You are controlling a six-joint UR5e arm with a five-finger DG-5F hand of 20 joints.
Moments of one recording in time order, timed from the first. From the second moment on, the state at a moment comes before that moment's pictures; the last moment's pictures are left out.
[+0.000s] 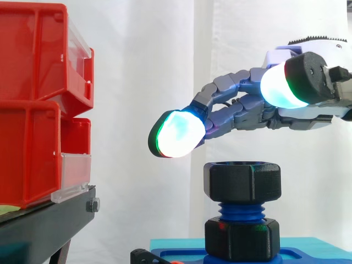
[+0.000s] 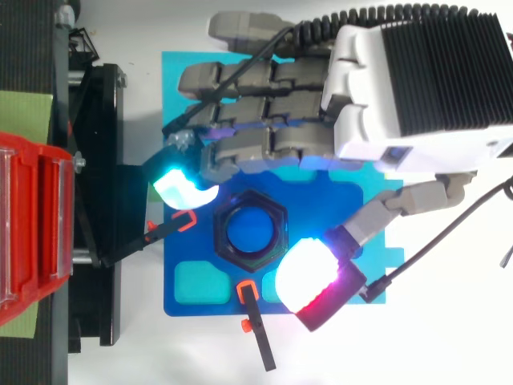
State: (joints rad) arm 0.06 -2.16 -1.27 -2.80 -1.67 -1.16
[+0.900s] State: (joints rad) arm 0.08 -2.16 -1.27 -2.86 -1.67 -1.14
